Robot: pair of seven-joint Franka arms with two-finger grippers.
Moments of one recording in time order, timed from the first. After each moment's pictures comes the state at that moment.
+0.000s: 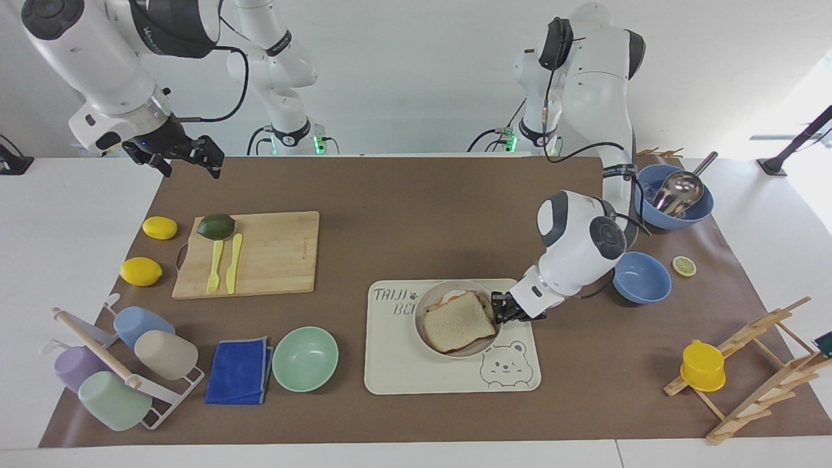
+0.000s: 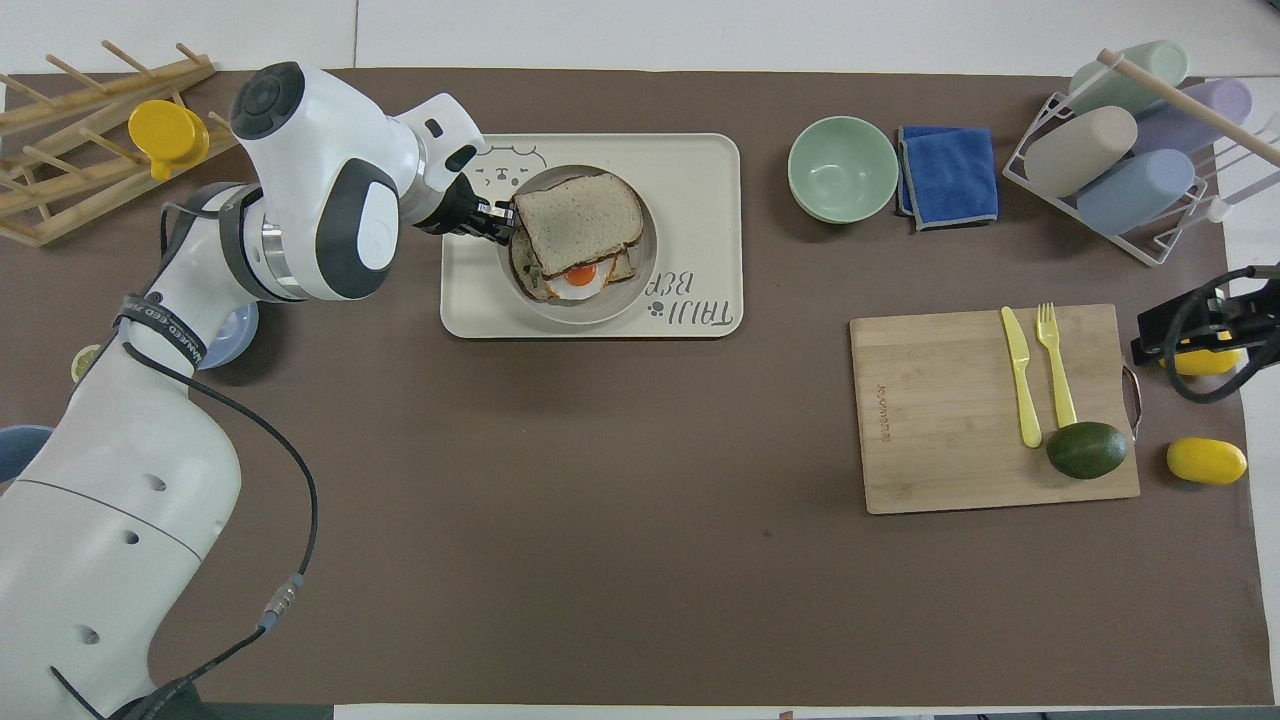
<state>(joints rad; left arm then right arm) -0.26 0.63 -0.11 -1.45 -0.30 2.16 0.05 -0.05 0.01 -0.02 -1.60 -0.02 1.43 -0.01</state>
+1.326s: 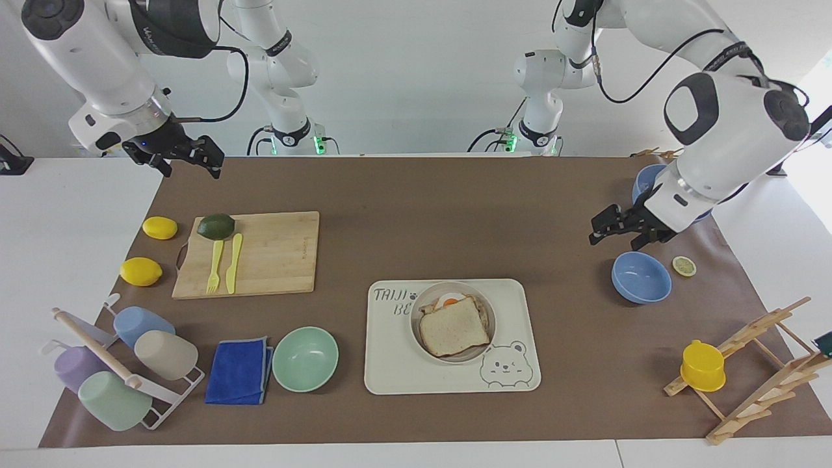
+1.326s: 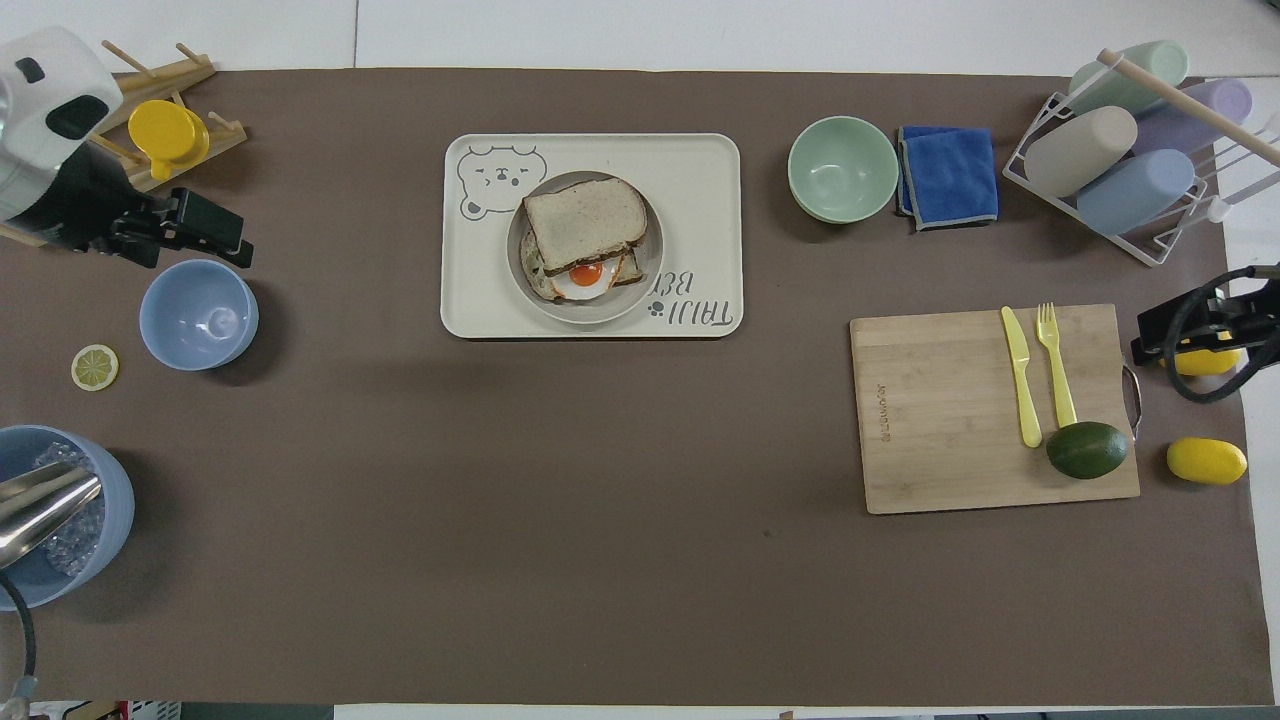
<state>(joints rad) -0.06 0.20 -0.03 -1.42 -0.10 1.52 0.05 -0.05 0.01 -0.02 -1.60 -0.02 1.43 -0.01</state>
